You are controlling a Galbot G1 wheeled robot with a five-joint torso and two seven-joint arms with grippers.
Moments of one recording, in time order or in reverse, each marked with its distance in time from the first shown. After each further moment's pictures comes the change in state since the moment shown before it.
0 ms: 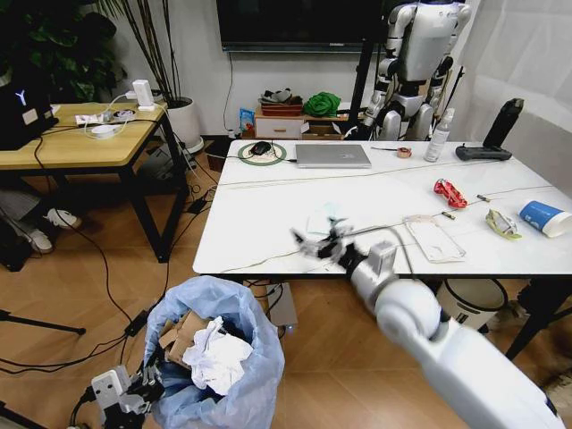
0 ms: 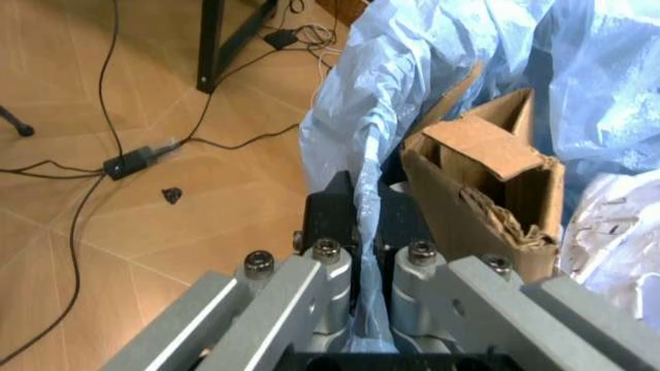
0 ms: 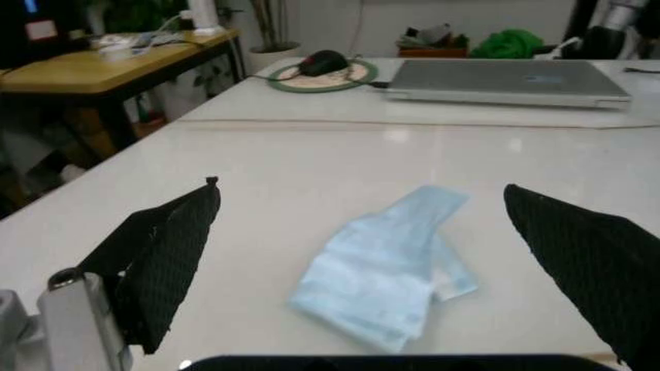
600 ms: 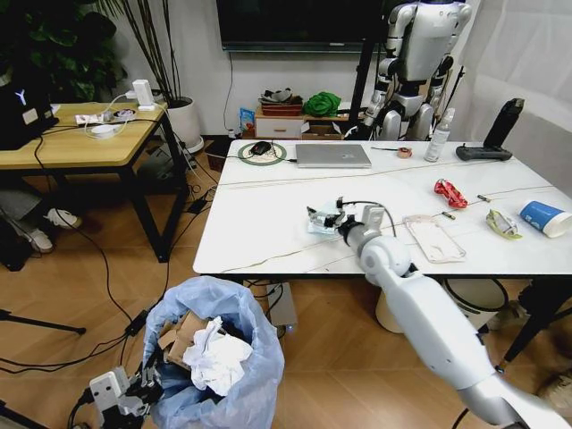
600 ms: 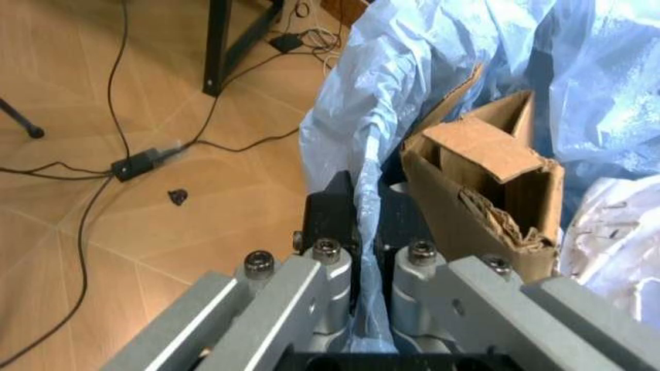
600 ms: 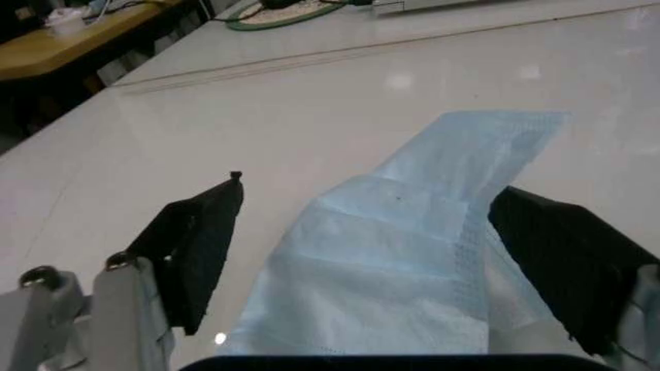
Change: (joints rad) left arm 0.015 -0.013 -0.001 -0.017 0.015 -0.003 0.003; right arm 0.137 0.169 -0.016 -0.351 0.004 -0.001 -0.079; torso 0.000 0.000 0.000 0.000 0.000
